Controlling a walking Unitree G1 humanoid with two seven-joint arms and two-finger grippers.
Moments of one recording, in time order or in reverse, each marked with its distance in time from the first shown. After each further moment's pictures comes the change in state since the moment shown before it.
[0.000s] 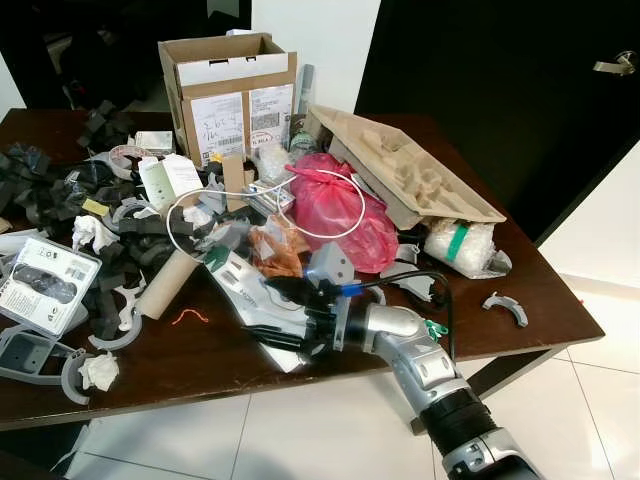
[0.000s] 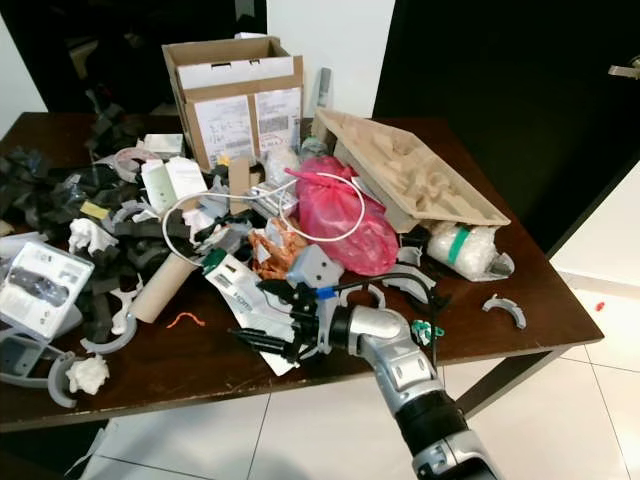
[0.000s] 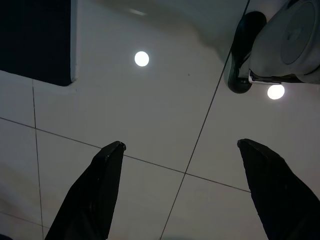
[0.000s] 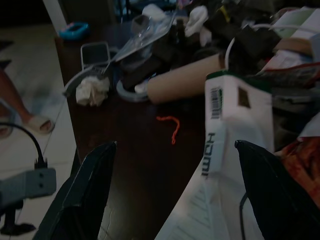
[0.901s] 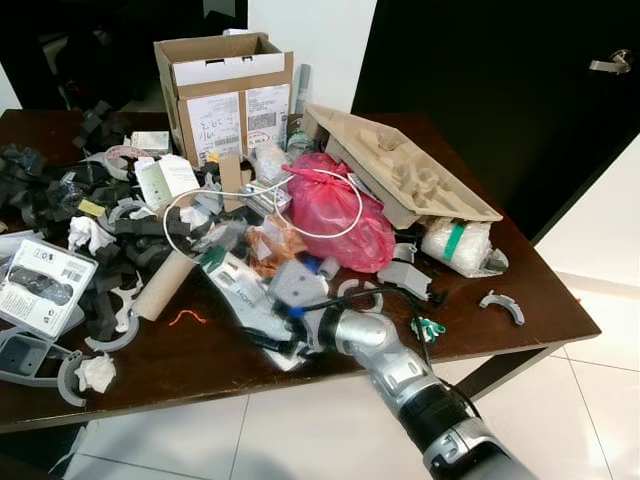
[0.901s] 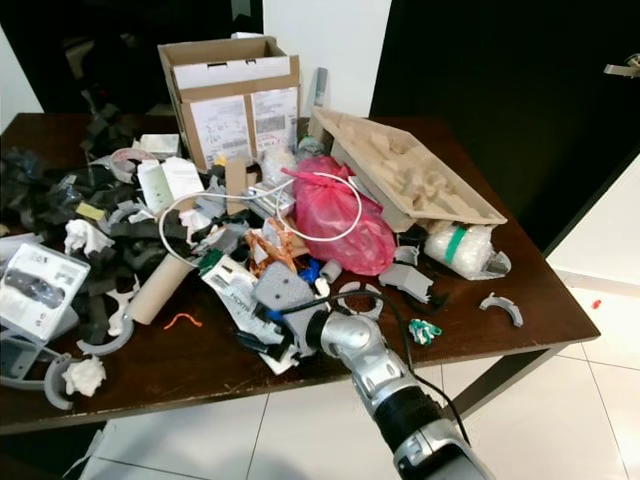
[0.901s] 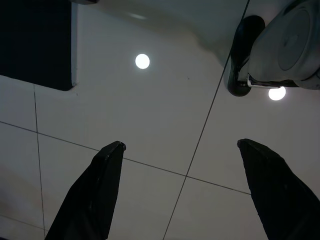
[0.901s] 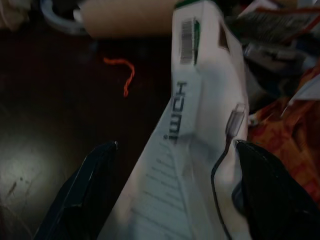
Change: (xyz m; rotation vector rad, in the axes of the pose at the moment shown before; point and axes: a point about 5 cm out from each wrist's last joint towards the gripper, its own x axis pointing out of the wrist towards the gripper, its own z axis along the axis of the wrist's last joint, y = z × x) left arm 0.000 -0.001 0.002 0.002 -0.004 0.003; right arm 0.028 -0.001 -0.023 -0.215 0.204 -0.183
